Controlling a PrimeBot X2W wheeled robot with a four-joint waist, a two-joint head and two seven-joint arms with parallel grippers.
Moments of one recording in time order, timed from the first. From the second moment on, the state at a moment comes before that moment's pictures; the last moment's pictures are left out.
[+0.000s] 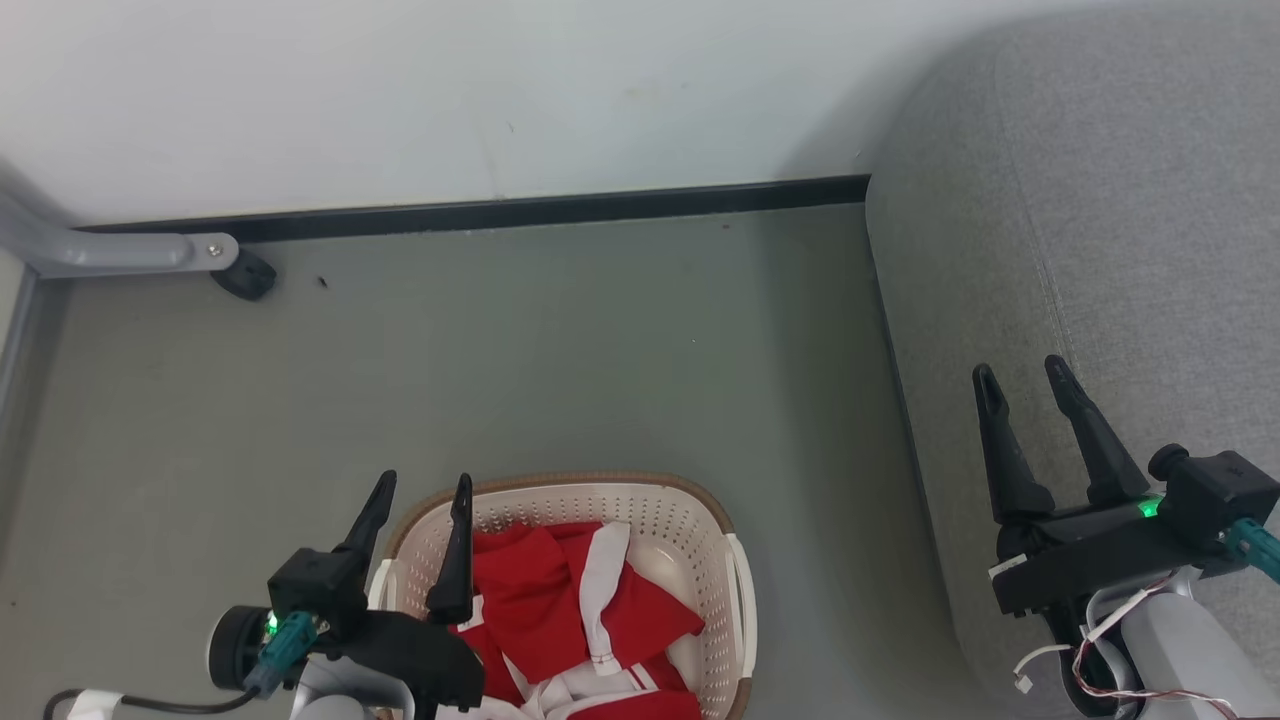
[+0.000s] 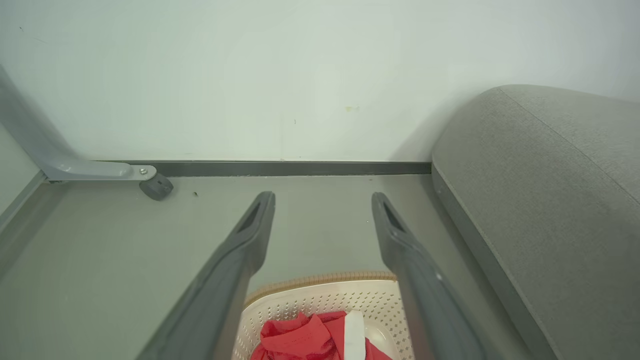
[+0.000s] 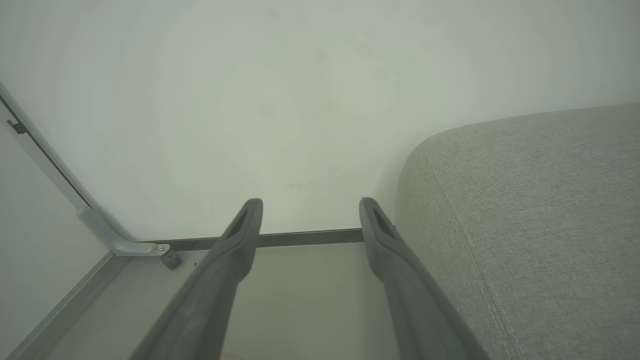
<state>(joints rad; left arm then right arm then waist) -0.29 0.07 -0.23 0.43 -0.34 -0.01 -0.25 -0.38 -0.24 0.26 0.31 0.46 0.08 -0.25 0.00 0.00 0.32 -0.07</state>
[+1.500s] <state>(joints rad) -0.71 0.04 -0.30 0.94 -0.37 -0.03 -0.11 -0.61 -0.22 0.20 0.19 0.42 0.11 -0.26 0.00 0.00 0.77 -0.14</state>
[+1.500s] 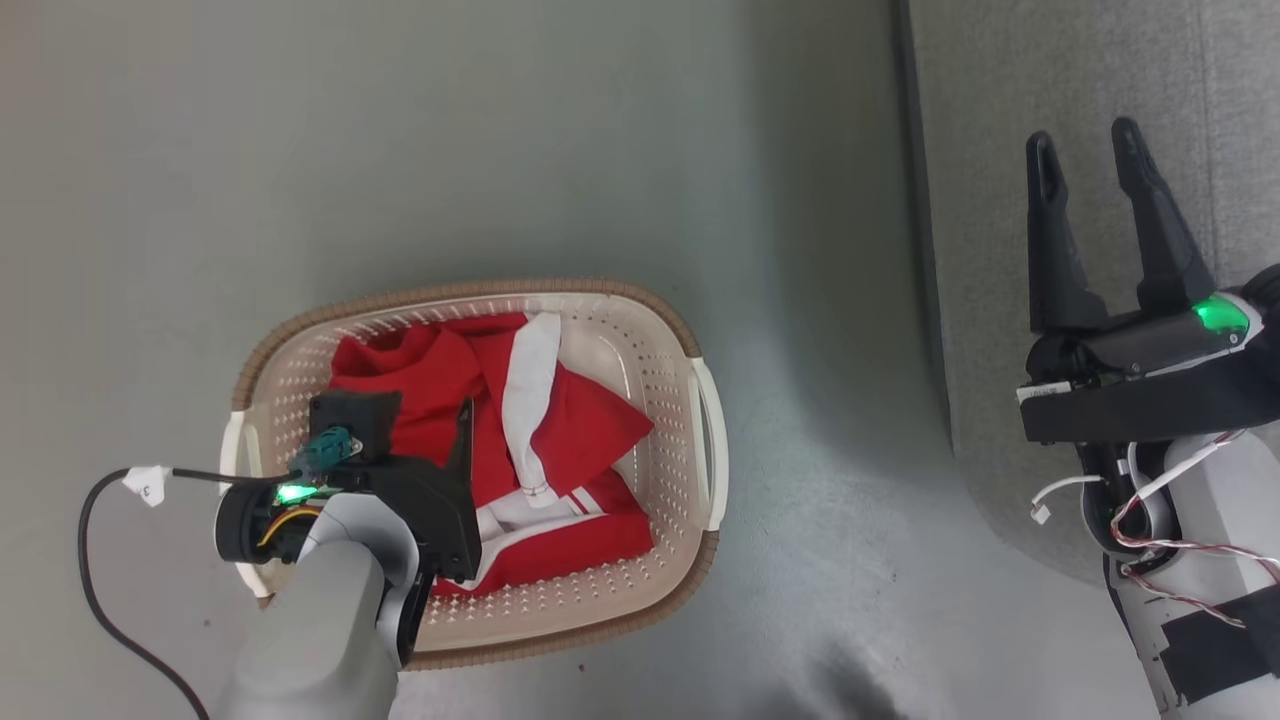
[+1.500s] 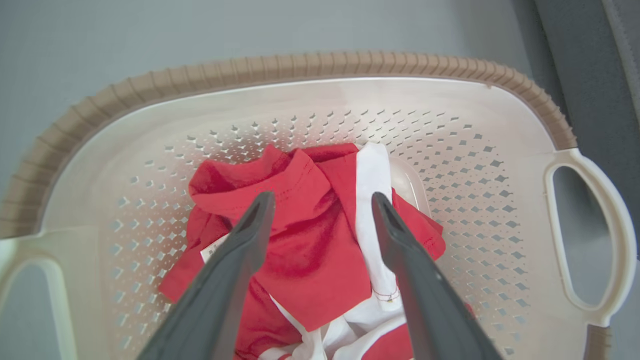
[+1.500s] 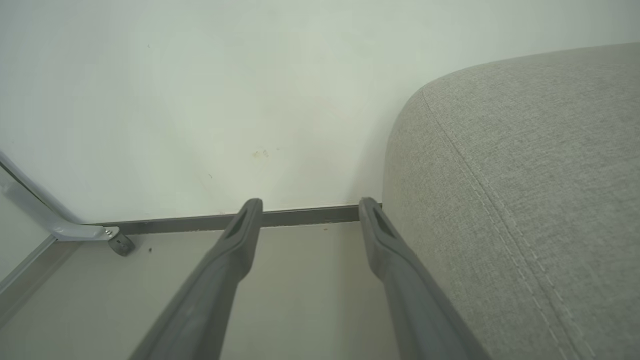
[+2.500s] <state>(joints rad) -0.88 0.04 -0.31 1.13 -0.38 0.00 -0.05 -0.67 -0.13 0.23 -0.02 0.38 0.12 -0.26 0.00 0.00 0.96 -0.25</state>
